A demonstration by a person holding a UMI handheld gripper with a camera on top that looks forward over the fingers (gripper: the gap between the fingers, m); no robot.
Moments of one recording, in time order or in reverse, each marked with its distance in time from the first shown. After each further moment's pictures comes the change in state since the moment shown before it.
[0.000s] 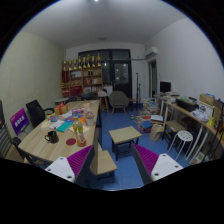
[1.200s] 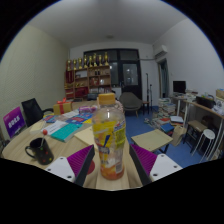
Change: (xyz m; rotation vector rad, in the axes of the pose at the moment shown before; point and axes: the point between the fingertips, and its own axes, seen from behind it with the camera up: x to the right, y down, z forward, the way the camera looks) arm -0.233 0.065 0.384 0.073 -0.042 0.009
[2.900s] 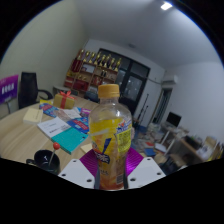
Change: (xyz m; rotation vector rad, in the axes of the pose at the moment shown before) arm -0.104 -0.080 0.001 0.053 0.156 -0.382
